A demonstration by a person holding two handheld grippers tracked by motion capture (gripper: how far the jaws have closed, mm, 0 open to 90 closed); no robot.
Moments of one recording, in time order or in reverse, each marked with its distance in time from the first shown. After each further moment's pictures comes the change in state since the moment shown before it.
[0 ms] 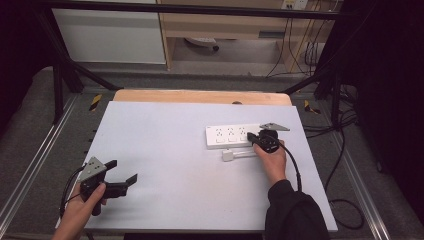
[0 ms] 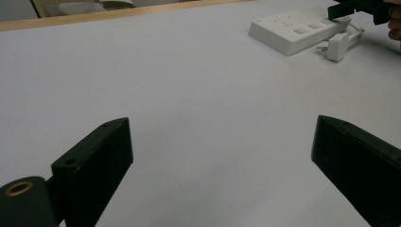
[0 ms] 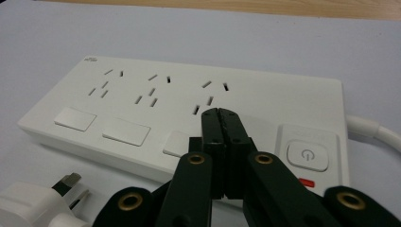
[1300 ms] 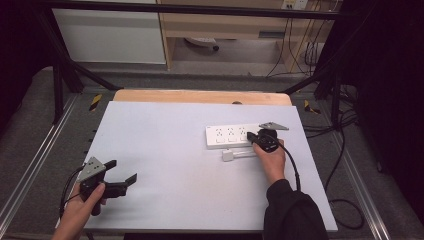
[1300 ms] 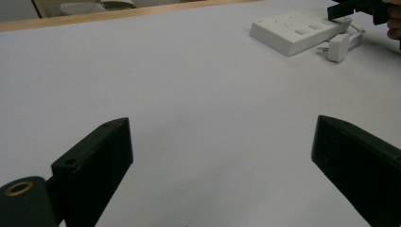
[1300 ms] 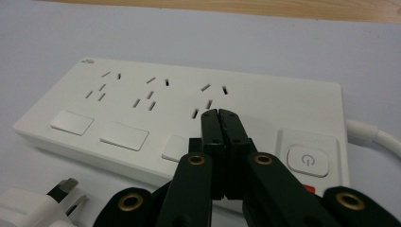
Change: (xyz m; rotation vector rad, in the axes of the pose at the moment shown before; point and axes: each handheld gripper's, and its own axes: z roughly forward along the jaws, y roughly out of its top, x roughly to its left) left arm 0.001 0.000 -0.001 -0.003 0.002 -0.004; right arm 0.001 0.002 0.002 0.000 -0.012 -0.009
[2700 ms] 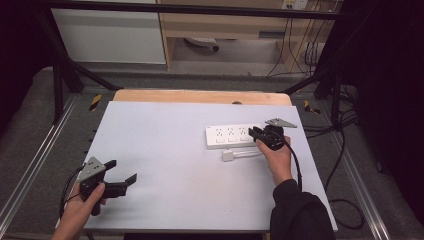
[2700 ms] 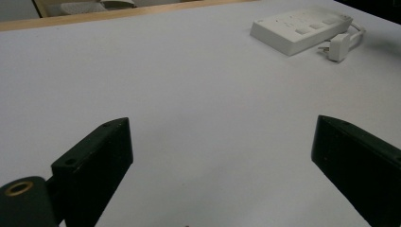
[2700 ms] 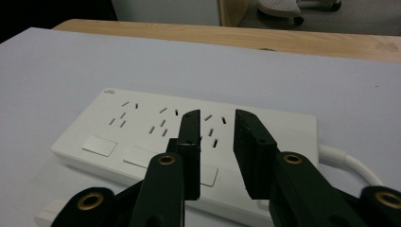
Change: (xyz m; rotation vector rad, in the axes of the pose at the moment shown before) left arm 0.000 0.000 0.000 0.002 0.001 0.000; right arm -0.001 0.018 -0.025 -0.064 0.020 0.004
